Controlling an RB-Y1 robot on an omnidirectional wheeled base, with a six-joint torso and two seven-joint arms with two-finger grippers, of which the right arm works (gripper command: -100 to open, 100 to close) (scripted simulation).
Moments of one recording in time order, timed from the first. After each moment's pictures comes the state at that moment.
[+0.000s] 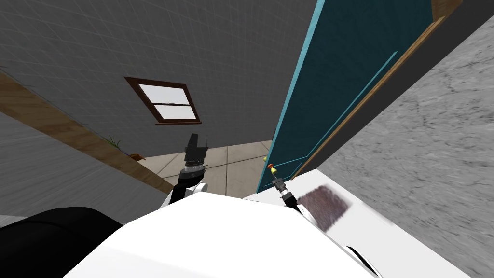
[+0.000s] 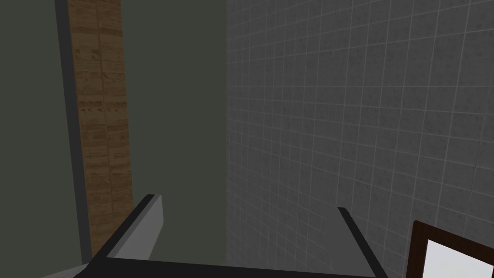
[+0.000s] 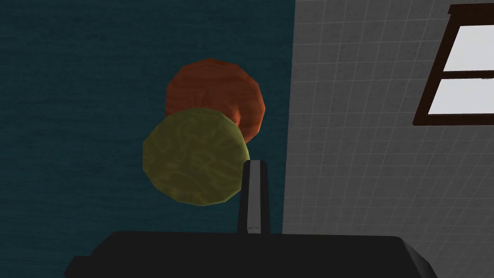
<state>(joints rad) -0.09 -0.30 -0.02 -0.51 0.44 -1.12 1.02</state>
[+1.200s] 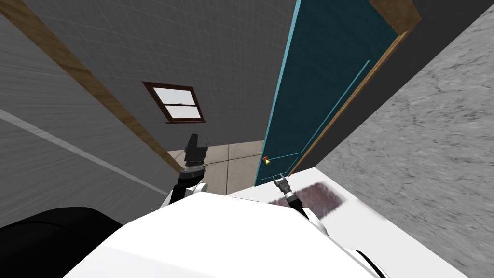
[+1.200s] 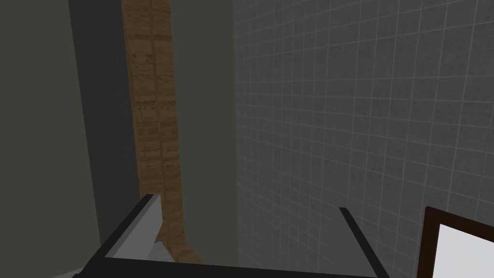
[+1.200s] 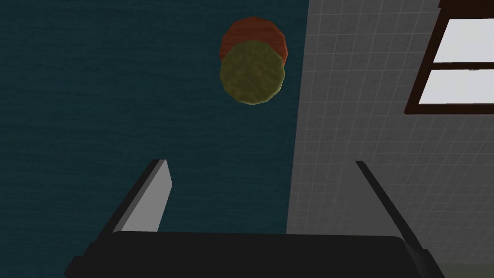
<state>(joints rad) -0.08 -0.35 -0.04 -0.48 0.42 -1.17 1.02</state>
